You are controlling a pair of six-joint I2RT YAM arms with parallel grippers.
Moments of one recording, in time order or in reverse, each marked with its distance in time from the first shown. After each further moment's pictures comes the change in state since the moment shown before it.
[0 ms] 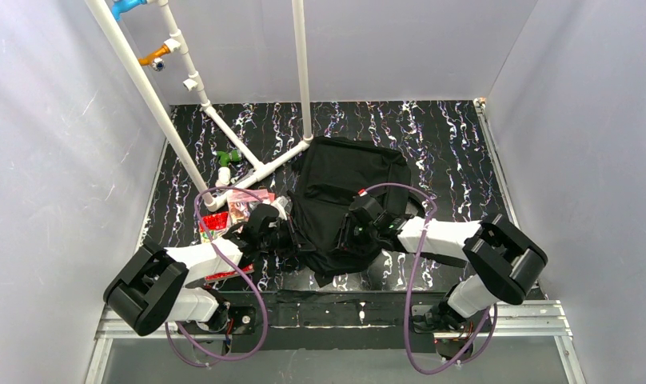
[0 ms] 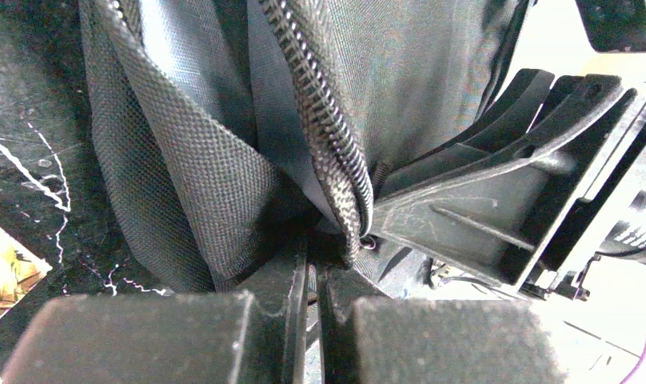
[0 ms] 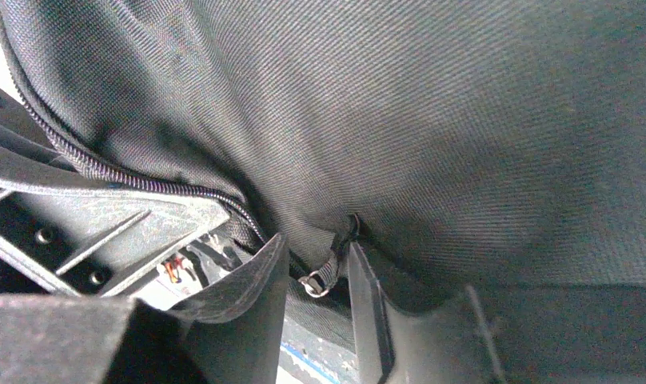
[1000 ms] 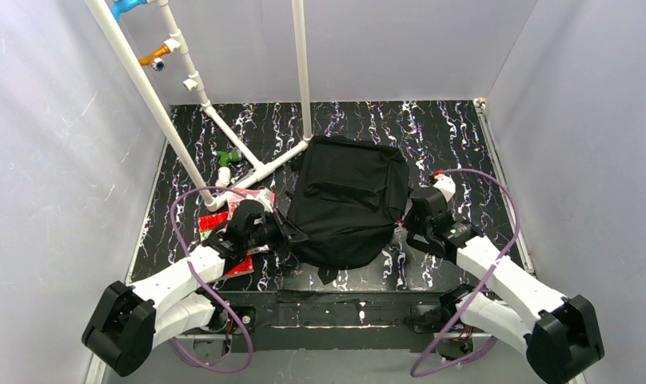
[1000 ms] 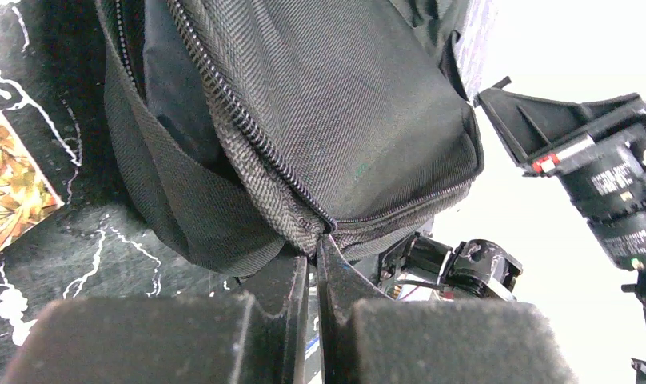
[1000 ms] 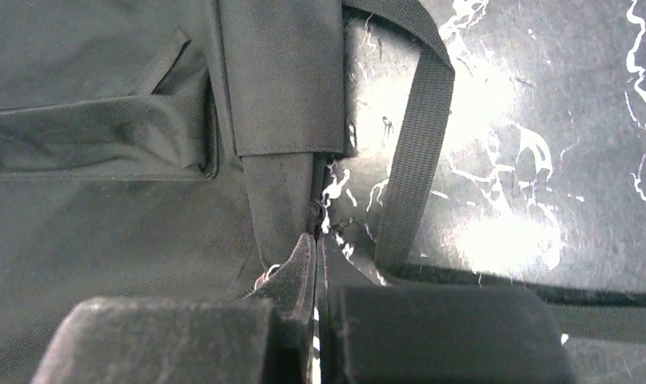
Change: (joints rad) left arm 0.073 -0.270 0.016 -0.209 -0.053 -0.068; right arm -0.294 -0.570 -0.092 -0.381 0.600 -0.351
